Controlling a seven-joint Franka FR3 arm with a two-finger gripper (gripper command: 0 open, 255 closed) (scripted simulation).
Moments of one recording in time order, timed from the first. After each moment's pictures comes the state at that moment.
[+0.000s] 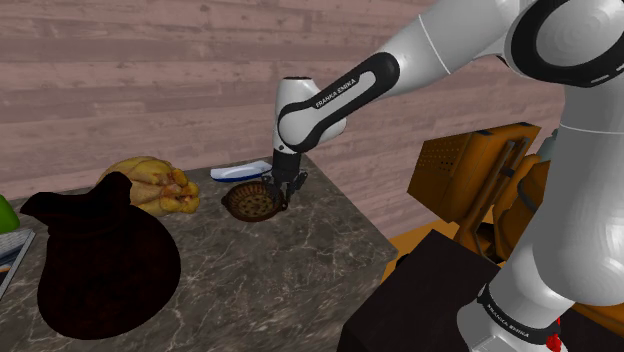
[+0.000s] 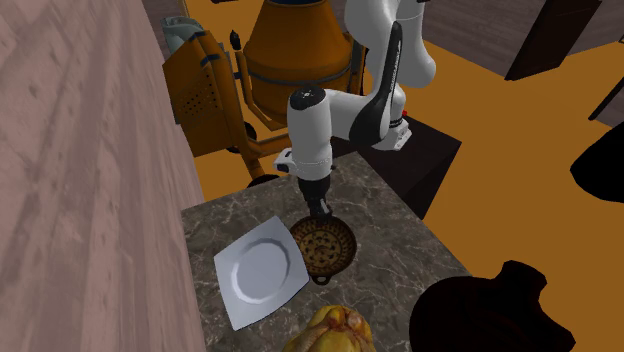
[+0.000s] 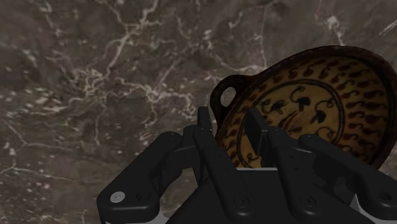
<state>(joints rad) 0.10 0.28 0.19 -2.04 0.08 2.37 0.54</state>
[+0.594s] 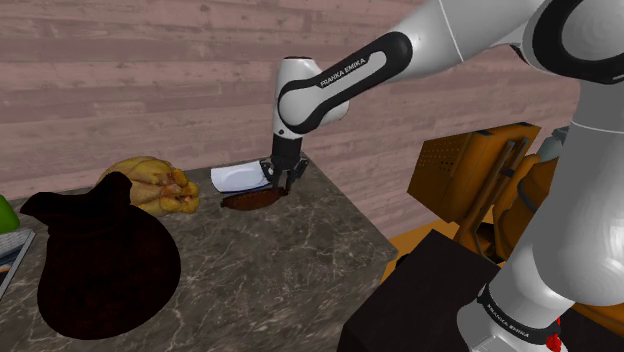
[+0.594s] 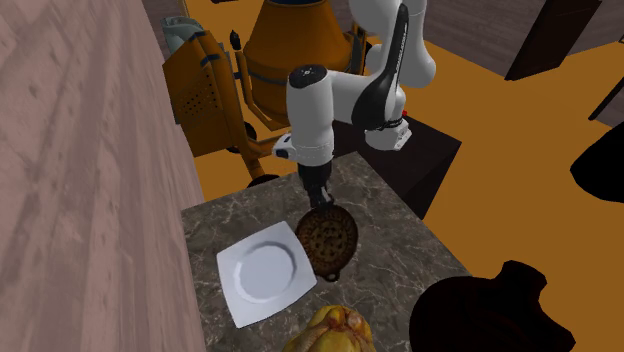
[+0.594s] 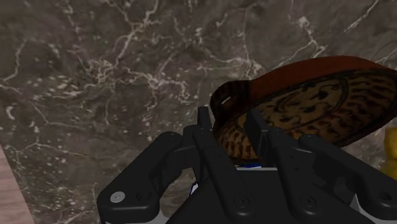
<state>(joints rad) 0.09 0.22 0.20 -2.01 0.09 2.27 0.54</state>
